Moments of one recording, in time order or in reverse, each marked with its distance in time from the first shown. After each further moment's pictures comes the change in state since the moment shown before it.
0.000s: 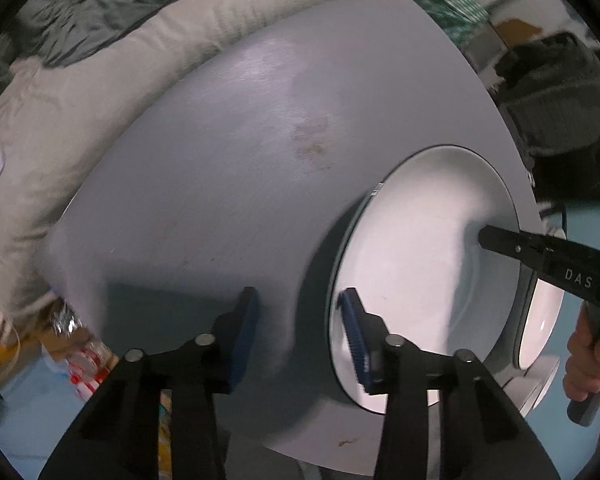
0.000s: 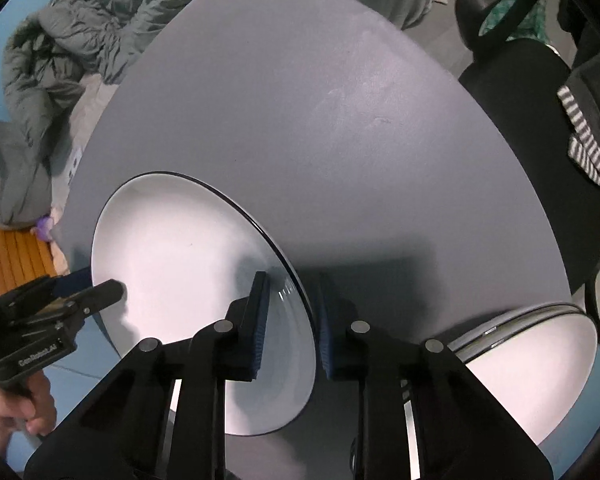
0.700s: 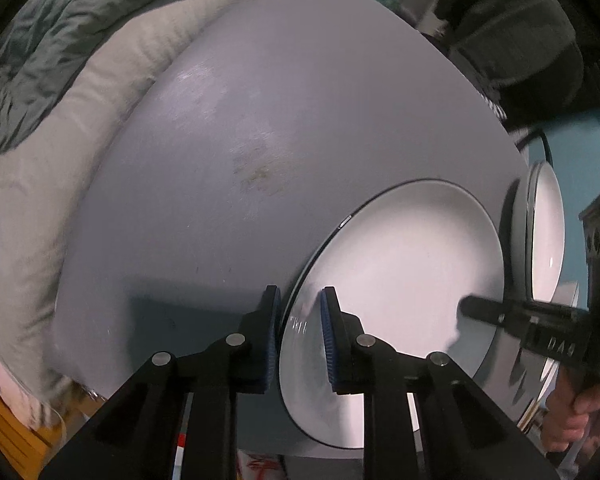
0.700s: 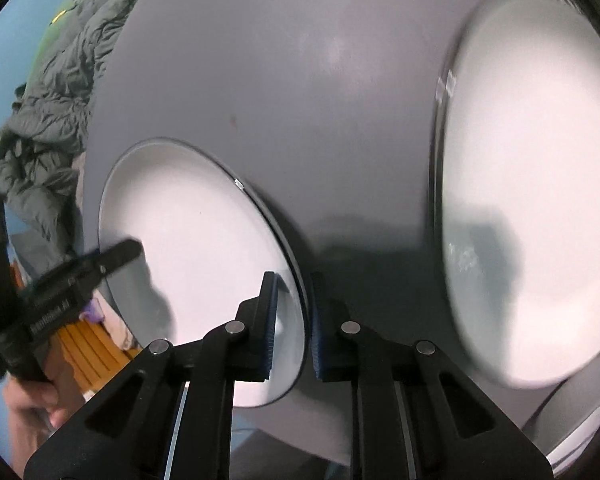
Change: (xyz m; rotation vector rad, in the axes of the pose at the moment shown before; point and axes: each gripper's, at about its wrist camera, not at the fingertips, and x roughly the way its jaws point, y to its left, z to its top) left arm 0.003 -0.028 0.016 0.302 0.045 -0.015; right arm 0.009 -0.008 -0.090 0.431 -0.038 0.145
